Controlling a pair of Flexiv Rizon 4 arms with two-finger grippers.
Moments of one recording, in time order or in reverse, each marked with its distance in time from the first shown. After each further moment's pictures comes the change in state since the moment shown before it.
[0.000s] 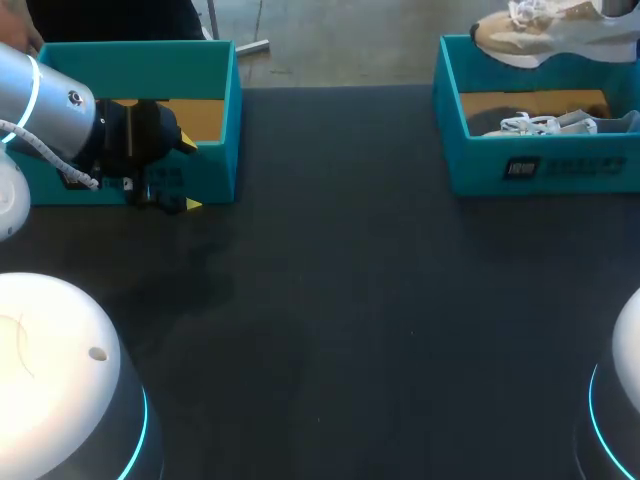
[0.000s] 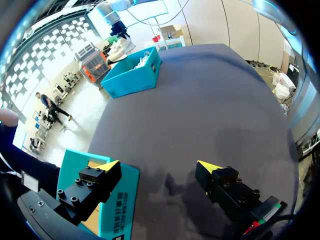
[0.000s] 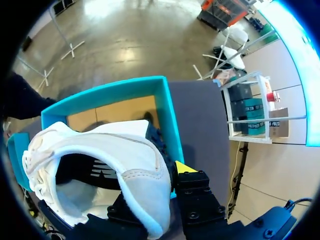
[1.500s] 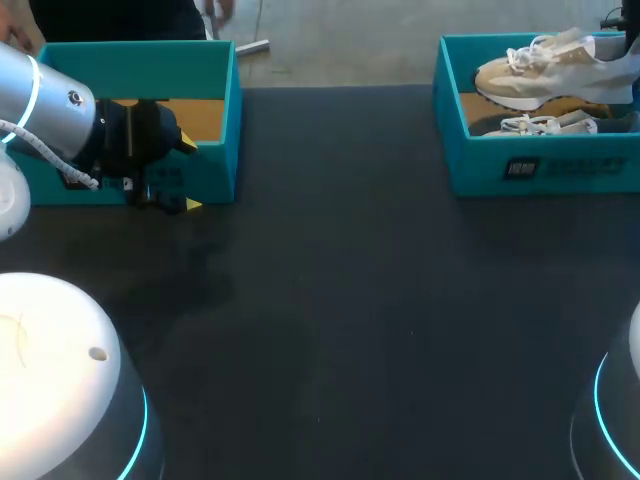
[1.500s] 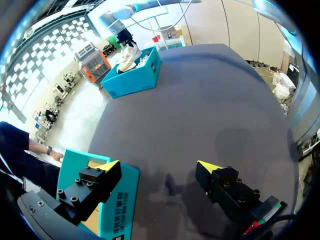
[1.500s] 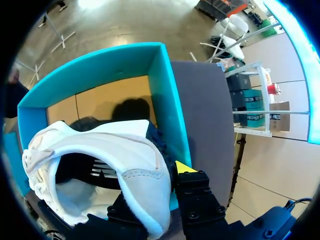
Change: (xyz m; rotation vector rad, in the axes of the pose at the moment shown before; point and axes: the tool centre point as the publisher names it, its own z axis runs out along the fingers) left arm 0.000 0.000 0.000 0.000 0.000 0.000; right arm 0.004 -0.017 0.073 0.090 -0.048 0.000
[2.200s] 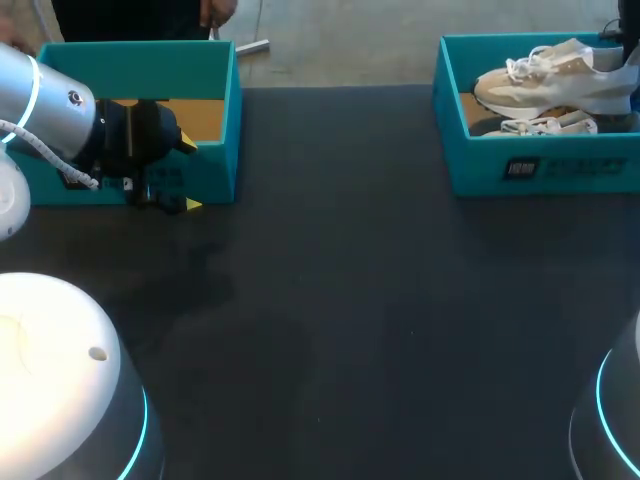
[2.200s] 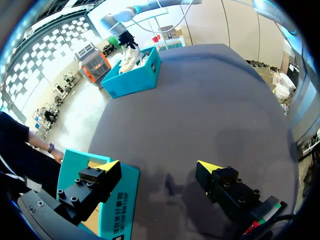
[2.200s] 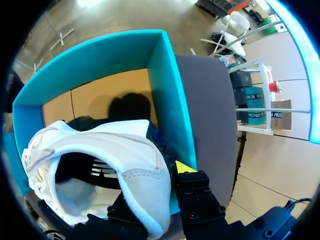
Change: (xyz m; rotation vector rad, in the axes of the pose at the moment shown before) left arm 0.000 0.000 0.000 0.000 0.000 0.000; right arm 0.004 -0.006 0.018 0.028 -0.001 -0.004
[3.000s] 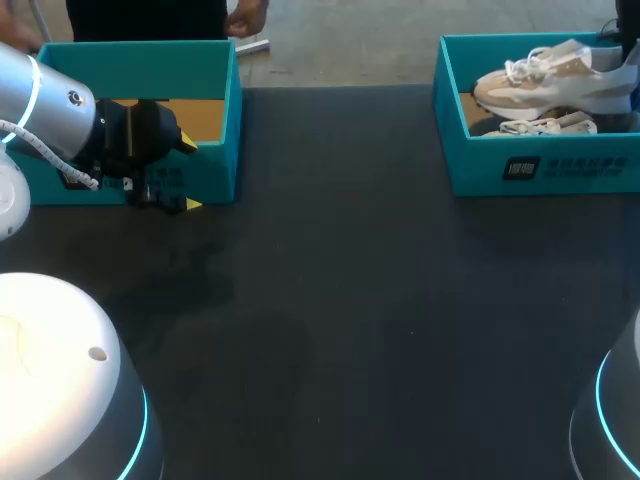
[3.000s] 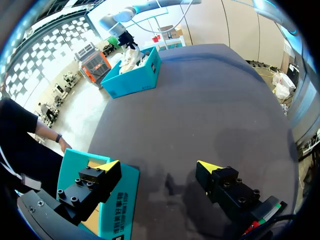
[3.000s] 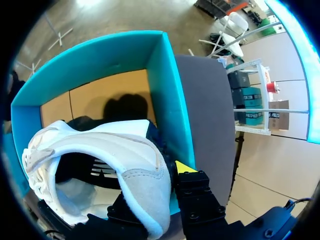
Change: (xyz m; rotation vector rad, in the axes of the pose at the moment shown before) left arm 0.000 0.000 0.000 0.000 0.000 0.000; right arm -0.002 0.005 -0.004 -0.017 -0.027 0.007
